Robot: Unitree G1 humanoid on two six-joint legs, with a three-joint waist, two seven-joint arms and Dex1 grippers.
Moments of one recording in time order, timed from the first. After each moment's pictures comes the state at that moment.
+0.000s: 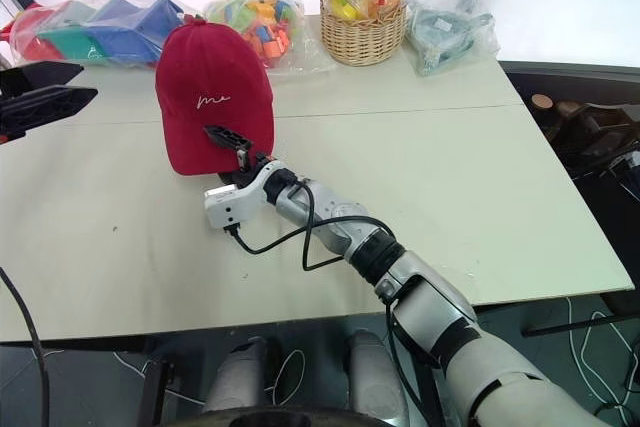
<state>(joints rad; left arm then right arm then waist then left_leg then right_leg) -0.56 1.13 0.45 0.13 -0.82 0.87 -1.15 -0.84 -0.10 0.66 0.46 -0.89 -0.25 0.00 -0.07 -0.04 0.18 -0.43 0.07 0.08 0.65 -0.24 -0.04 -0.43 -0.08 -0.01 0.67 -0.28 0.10</state>
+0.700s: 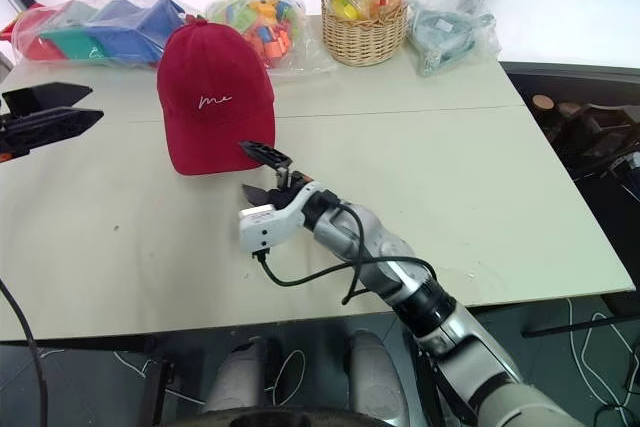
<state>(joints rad) -0.47 1.14 0.45 0.11 -0.81 0.88 -1.20 -0.44 -0.31 0.50 -0.16 -0.78 -0.15 0.29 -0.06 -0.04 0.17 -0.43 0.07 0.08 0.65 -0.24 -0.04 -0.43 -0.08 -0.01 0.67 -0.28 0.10</state>
